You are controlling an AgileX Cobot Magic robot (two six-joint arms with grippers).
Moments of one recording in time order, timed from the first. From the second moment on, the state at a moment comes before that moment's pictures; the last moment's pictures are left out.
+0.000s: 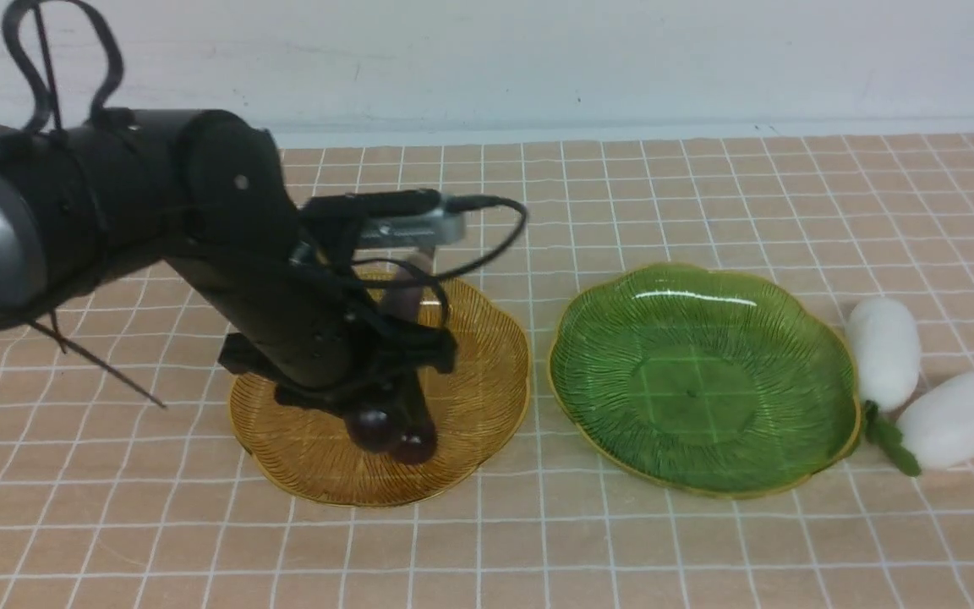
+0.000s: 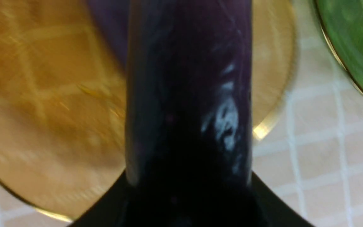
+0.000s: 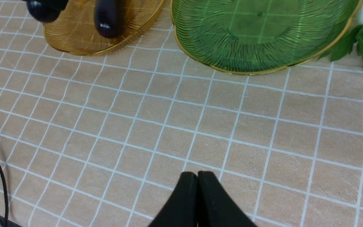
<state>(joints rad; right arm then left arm) 0.01 0.50 -0.71 0.51 1.27 -0.22 -0.39 1.66 -1.24 -0.25 0.88 -0.16</state>
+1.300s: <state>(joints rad) -0.32 1.59 -1.20 0.32 1.14 0.08 -0.23 1.34 -1.16 -0.25 1.06 0.18</state>
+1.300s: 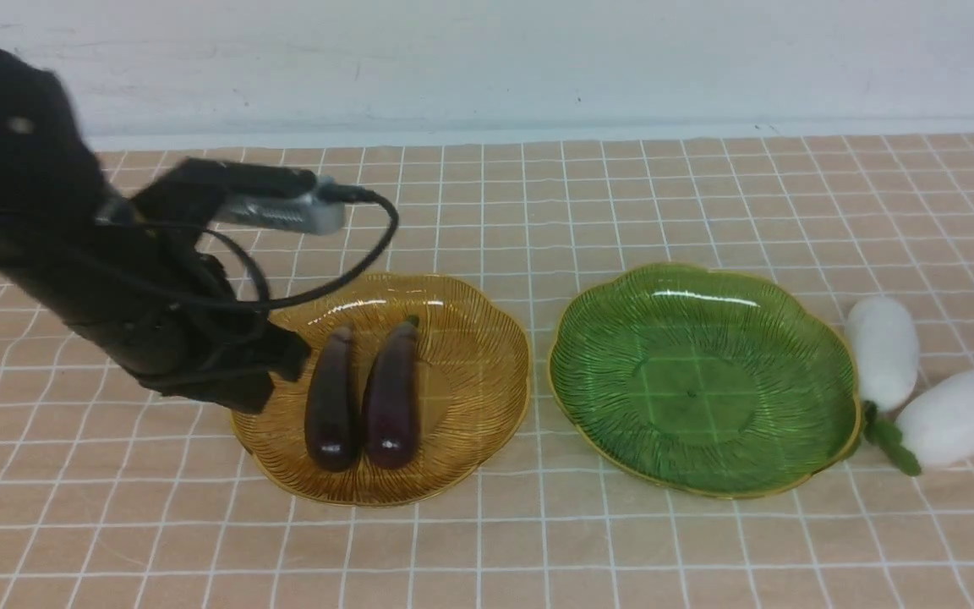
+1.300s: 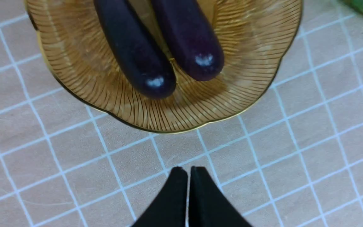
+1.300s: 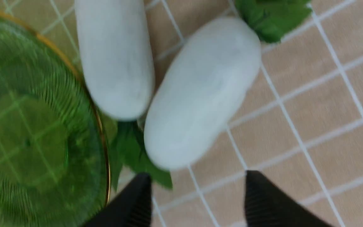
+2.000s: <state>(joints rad) -0.33 1.91 -1.20 0.43 0.88 0.22 -0.23 1.29 -1.05 -0.22 1.00 0.19</state>
